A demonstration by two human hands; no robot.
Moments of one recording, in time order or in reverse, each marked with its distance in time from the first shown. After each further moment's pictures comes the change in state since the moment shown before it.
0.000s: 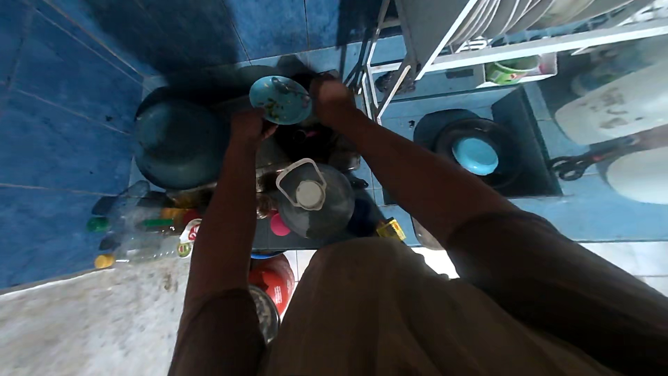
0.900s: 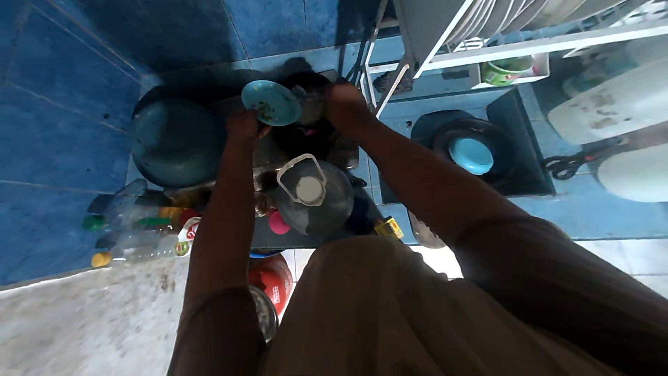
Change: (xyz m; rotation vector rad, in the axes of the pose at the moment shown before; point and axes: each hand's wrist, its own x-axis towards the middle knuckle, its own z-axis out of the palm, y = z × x) left_hand 0.002 -0.004 -0.010 0.036 0.093 0.014; right_hand -0.021 0.012 -0.007 -0.098 -0.029 0.114
